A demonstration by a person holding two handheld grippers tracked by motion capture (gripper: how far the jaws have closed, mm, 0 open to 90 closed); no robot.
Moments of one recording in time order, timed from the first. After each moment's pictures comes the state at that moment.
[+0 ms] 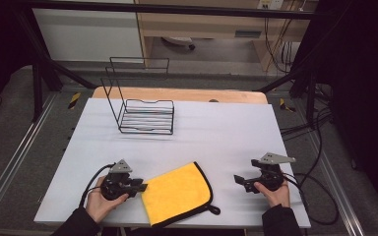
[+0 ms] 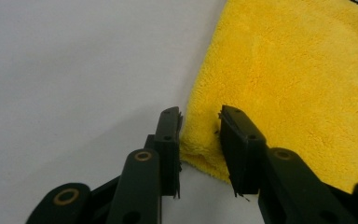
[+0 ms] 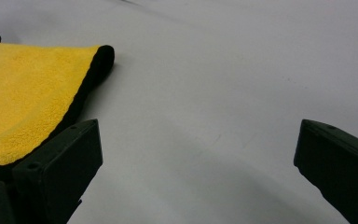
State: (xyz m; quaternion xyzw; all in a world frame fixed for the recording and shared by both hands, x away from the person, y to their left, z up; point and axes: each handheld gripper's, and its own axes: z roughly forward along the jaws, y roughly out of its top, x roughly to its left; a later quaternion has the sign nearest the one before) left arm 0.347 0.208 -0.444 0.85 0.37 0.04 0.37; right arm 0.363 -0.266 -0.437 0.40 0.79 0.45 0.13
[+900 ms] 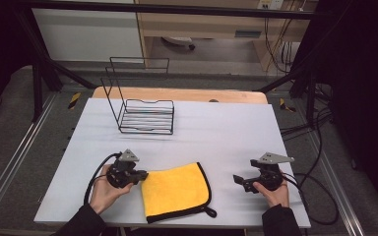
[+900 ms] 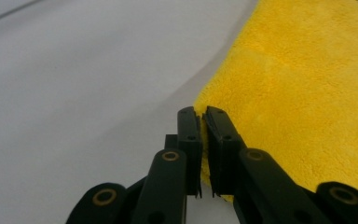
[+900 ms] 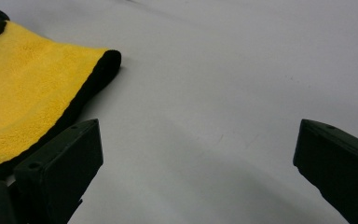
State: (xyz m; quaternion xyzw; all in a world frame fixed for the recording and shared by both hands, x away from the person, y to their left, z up) left arm 0.378 0.190 -0.422 0.86 0.37 0.08 0.33; right arm 0.364 -0.263 -0.437 0.41 0.79 0.45 0.13
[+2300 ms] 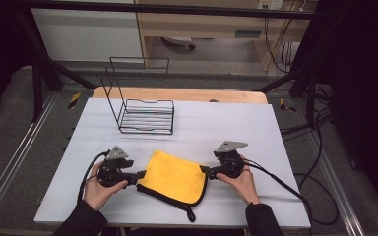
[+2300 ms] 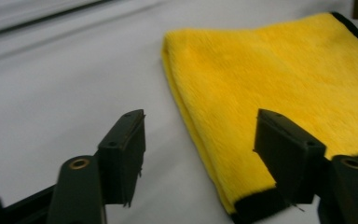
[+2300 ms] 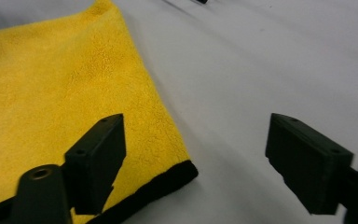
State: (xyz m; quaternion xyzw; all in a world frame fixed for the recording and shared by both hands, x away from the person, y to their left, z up) left arm 0.364 0.214 -0.420 0.82 0.41 0.11 0.38; right arm 0.406 -0.156 -0.434 0.35 0.84 0.41 0.12
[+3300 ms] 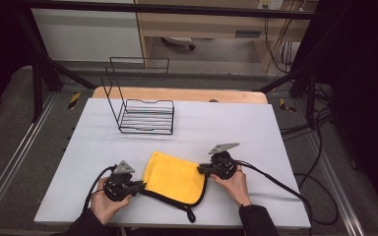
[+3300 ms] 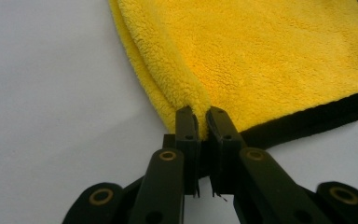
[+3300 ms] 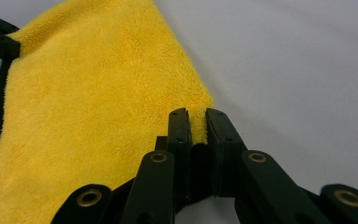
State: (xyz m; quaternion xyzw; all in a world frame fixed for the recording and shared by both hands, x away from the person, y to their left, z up) left arm 0.338 0.198 -0.436 0.84 0.41 0.06 0.35; right arm 0.403 -0.141 -0.442 0.37 0.84 0.39 0.04
